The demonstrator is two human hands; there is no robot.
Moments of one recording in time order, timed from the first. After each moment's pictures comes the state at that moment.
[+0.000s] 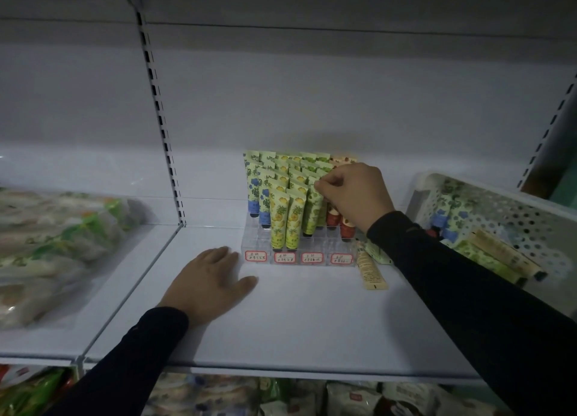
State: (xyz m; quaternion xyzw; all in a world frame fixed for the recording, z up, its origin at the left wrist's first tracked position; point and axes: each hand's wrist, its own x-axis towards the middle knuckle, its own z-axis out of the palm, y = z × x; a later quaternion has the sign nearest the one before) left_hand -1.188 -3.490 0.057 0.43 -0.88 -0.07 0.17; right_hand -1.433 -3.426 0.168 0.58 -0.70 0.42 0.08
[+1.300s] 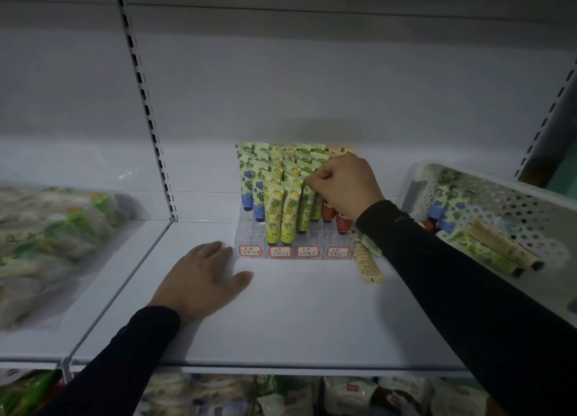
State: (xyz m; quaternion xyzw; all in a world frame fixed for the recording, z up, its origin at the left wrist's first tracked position) left_hand -1.188 -3.488 0.062 0.43 -0.89 -0.08 0.16; right_hand -1.436 -3.442 0.163 0.58 -0.72 0.38 0.09
